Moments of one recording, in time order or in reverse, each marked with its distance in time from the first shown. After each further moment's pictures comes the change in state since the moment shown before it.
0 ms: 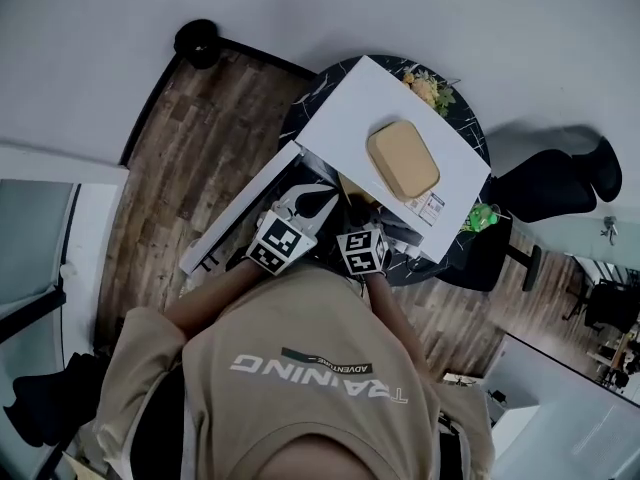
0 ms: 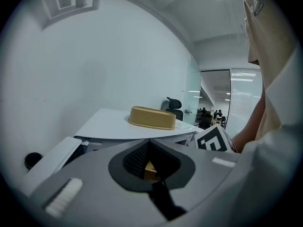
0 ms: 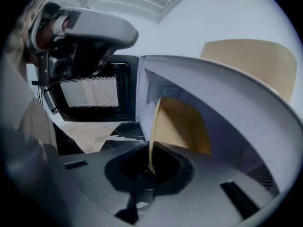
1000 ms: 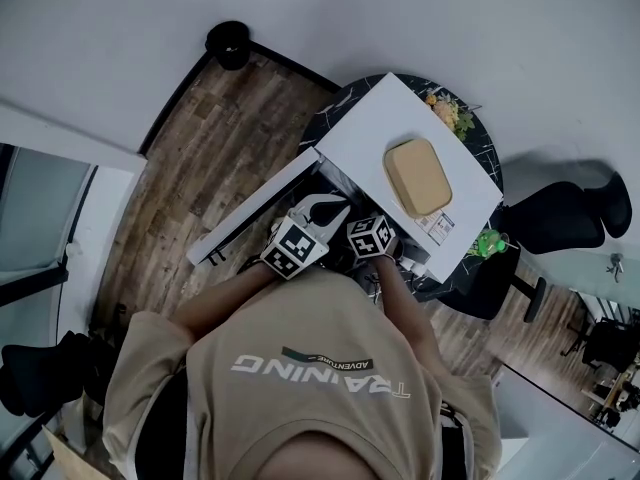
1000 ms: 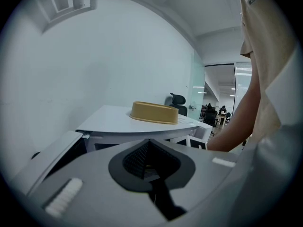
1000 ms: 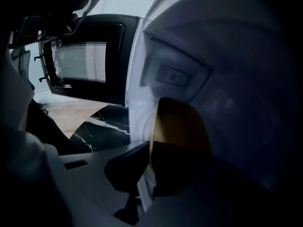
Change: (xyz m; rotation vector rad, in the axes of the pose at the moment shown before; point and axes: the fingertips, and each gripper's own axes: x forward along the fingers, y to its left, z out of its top) left arm 0.004 -0.002 -0.021 -0.015 0.058 0.063; right arm 0.064 -0.030 -0.015 -0.206 0.101 -0.015
